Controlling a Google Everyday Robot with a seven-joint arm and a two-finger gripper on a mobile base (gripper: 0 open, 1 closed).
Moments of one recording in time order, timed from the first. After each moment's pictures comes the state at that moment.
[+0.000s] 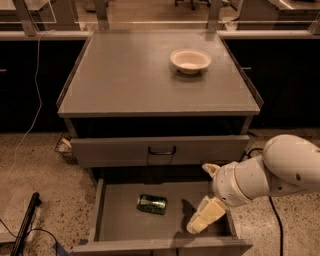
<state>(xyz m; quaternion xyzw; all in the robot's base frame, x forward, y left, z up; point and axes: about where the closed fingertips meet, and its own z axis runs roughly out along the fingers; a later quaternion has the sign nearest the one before) 0.413 -0.104 0.686 -0.53 0.78 0.22 0.25</state>
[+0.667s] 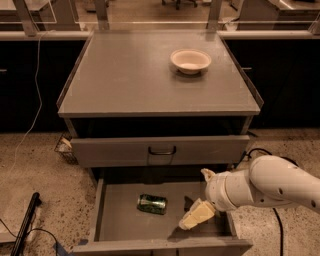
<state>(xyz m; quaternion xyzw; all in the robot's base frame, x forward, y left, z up) 0.443 -0.103 0.620 -0.49 0.80 0.20 0.29</state>
